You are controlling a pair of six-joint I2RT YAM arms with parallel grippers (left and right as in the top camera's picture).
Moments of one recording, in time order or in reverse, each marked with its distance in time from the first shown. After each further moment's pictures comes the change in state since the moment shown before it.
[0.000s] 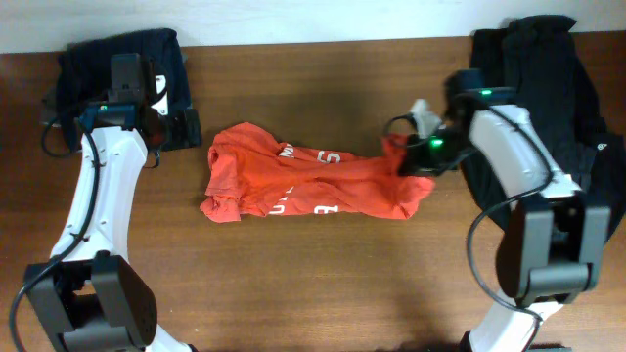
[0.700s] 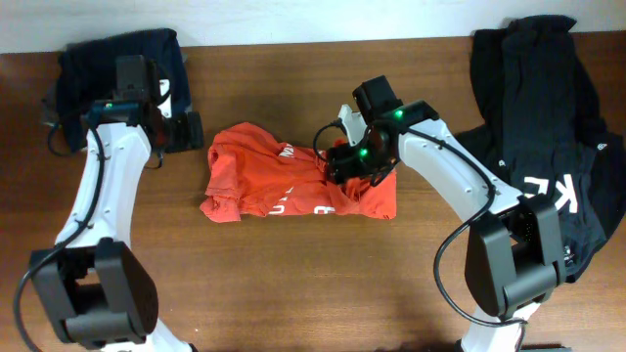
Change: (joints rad) left arm 0.000 0.050 0.000 0.000 0.000 0.000; right arm 0.316 0.000 0.000 0.201 0.108 0.188
